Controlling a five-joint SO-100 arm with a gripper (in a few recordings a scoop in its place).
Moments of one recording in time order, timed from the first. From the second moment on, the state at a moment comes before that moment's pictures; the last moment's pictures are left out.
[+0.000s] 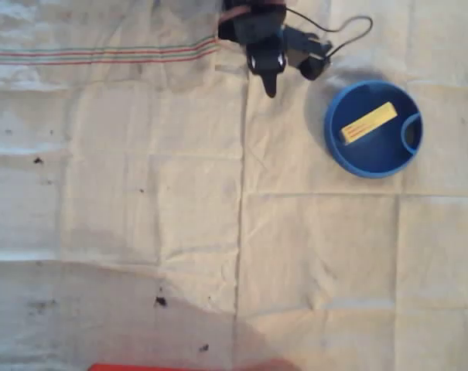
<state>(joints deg) -23.4 159.1 141.8 76.2 8.8</state>
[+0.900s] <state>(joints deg) -23.2 159.3 165.0 62.2 7.9</state>
